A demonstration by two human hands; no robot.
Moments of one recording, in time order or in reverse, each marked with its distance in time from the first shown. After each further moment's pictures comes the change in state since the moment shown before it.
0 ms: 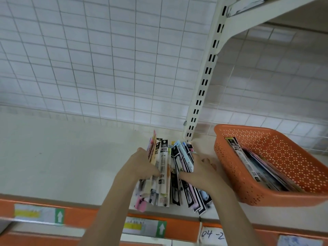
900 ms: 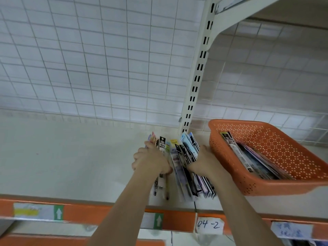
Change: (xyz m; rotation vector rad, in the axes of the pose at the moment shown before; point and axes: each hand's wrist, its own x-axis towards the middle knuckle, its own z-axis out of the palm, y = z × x) left_hand 0.019 0.031 0.041 0.452 0.137 -0.158; right_hand 0.009 0.011 -0.015 0.102 0.057 0.081
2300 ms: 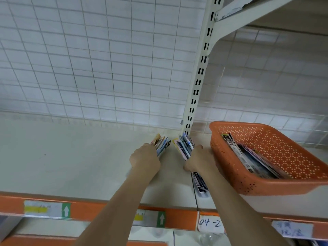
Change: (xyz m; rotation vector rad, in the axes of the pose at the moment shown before) left_hand 0.002 -0.023 -0.007 0.037 0.213 0.059; right_hand 0.010 -0.019 0.013 -0.271 0.174 0.023
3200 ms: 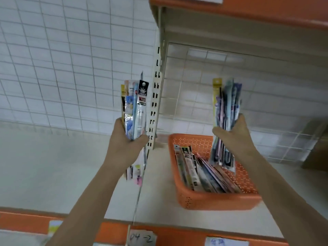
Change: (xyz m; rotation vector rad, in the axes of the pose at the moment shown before) left_hand -0.070 0.101 -0.054 -1.233 0.306 0.273; right_hand 0.017 0.160 -0.153 0.851 0.416 -0.282
